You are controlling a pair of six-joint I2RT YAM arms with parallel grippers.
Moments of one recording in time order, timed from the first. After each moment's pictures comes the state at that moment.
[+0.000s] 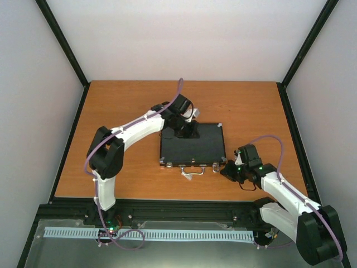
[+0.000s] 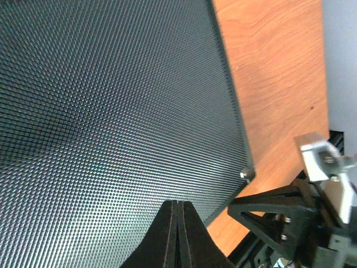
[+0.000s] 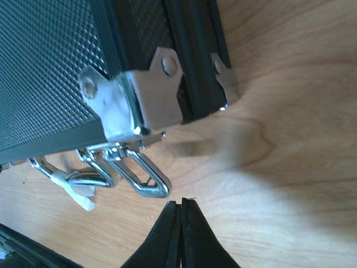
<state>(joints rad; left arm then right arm) -0.69 1.91 1.58 -0.67 0.48 -0.55 0.32 0.95 0.37 -0.47 -0.41 0.75</state>
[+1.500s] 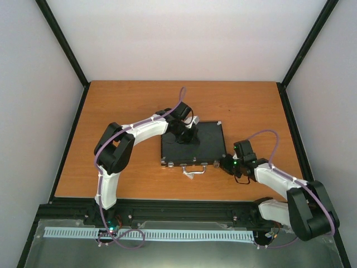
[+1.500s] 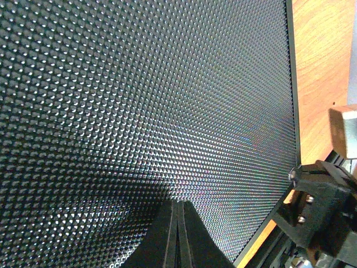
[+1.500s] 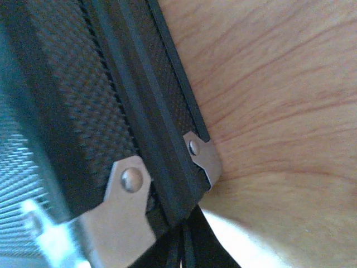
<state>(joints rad) -0.69 2.04 1.50 -0.55 0.55 -0.55 0.32 1.21 0.39 -0.22 -0.30 0.82</state>
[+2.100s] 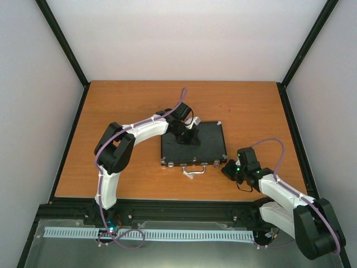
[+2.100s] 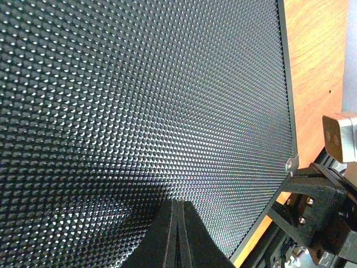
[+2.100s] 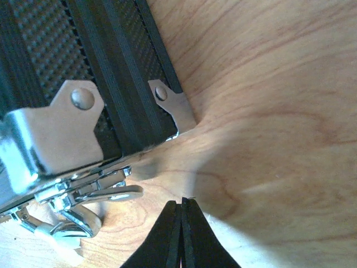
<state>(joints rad) -0.69 2.04 1.50 -0.56 0.57 -0.52 0.32 0.99 0.27 -0.24 -0.30 0.89</state>
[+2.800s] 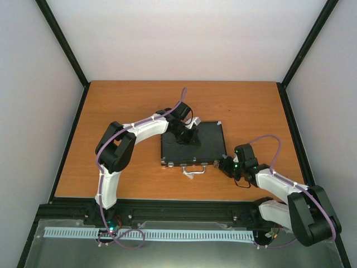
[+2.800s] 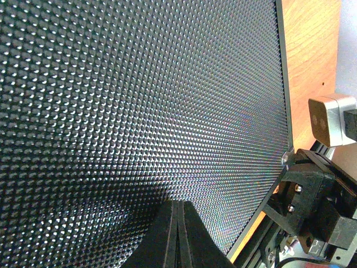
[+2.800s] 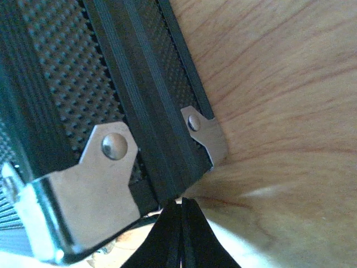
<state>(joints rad) -0.68 2.06 1.52 -0.57 0.62 -0.49 0.32 1.13 0.31 -0.14 -0.34 0.88</state>
